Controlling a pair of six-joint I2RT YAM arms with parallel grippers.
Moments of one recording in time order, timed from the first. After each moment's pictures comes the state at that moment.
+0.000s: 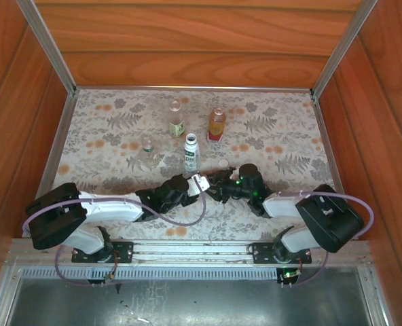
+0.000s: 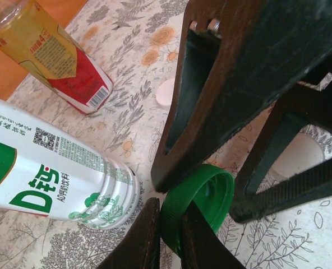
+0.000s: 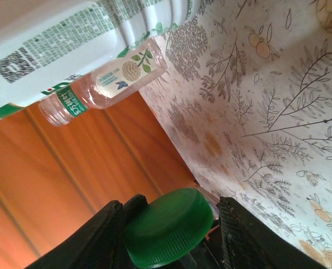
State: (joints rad) left arm -1.12 1.43 0.56 0.33 -0.34 0.30; right arm 0.67 1.44 0.30 0.75 -0.57 1.81
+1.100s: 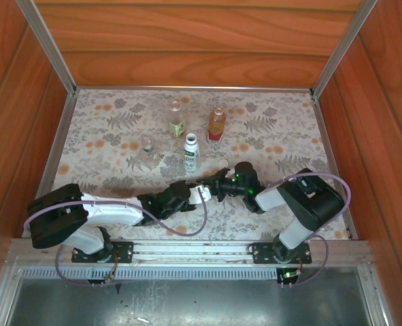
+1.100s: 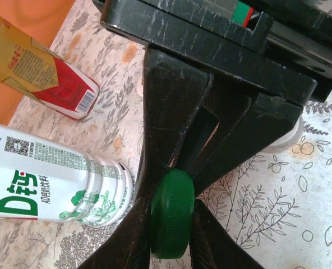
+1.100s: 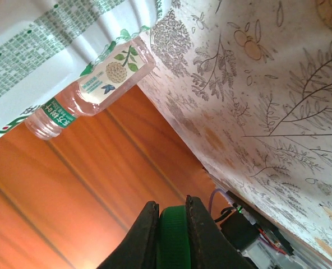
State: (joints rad) left arm -1.18 1.43 0.53 0.33 -0.36 0.43; right arm 0.65 1.63 0.34 0.90 -0.65 1.90
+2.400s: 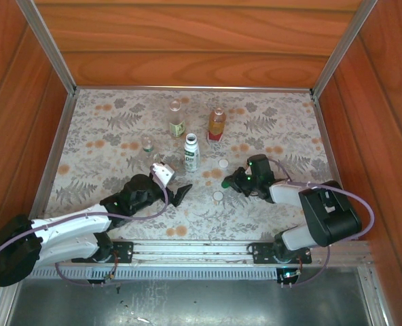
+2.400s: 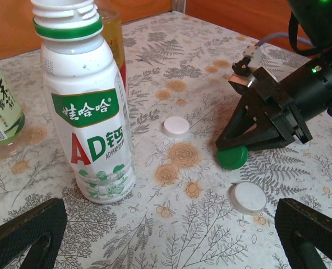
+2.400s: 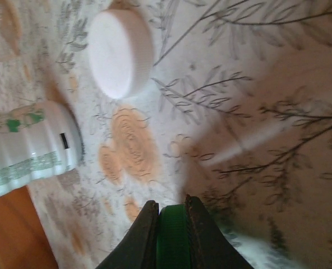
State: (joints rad) left arm -0.92 1.00 0.32 0.37 -0.05 -0.11; right arm 0.40 1.45 0.41 0.19 -0.41 1.04
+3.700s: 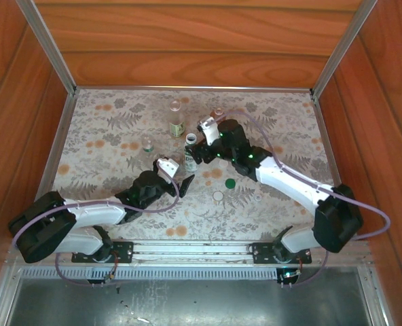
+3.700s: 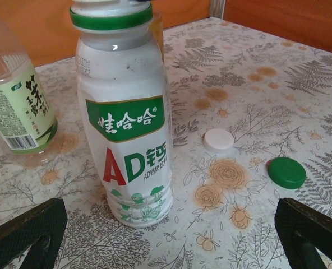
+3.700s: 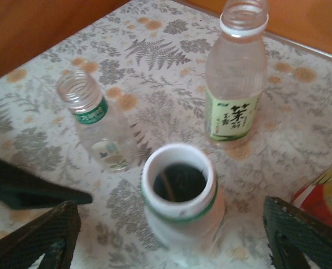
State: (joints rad) left arm -0.89 1.28 0.32 0.68 -0.16 -0.07; right arm 0.74 1.44 1.04 -0.12 -0.13 0.00
